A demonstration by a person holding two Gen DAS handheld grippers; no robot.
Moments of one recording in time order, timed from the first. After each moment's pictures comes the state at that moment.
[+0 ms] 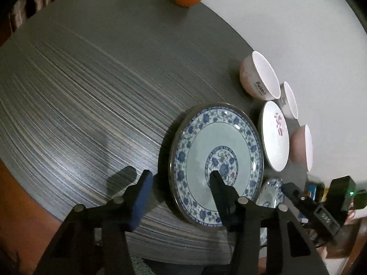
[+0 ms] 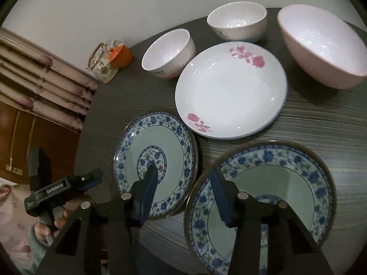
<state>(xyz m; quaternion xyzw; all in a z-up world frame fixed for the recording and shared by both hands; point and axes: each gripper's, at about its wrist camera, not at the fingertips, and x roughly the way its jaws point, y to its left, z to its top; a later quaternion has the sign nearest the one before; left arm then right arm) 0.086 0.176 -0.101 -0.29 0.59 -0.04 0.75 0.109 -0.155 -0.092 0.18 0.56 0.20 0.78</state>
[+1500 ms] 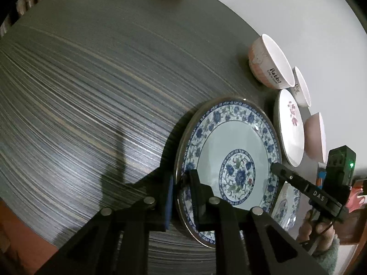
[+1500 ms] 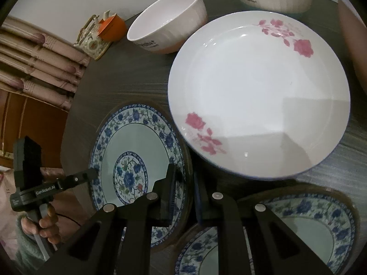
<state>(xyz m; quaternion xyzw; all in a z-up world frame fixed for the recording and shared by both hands) 0.115 0.156 -0.131 -0.24 0.62 -0.05 0.75 0.163 -0.117 -0.157 0.14 0.60 0.22 0.75</state>
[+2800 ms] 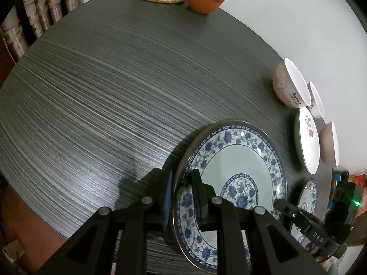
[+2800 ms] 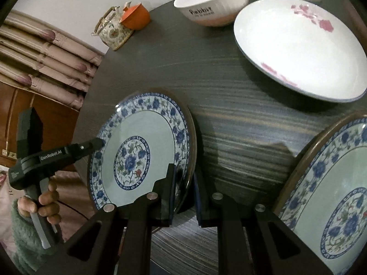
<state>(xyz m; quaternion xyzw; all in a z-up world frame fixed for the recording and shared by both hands) 0.116 0.213 -0.123 -0.20 0.60 -0.02 0.77 0.104 -0.060 -0.159 0.16 0.58 0.23 0.76</state>
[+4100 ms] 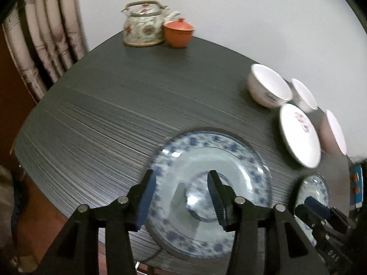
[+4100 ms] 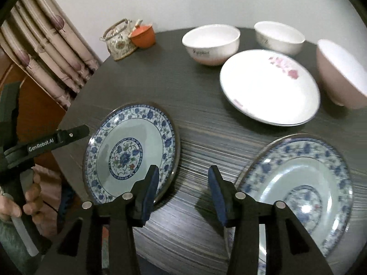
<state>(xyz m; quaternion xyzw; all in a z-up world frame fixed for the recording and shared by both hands) 0.074 0.139 -0.068 -0.11 0.51 0.02 0.85 0.054 -0.073 -0.102 0.06 0.50 0.18 0.84</state>
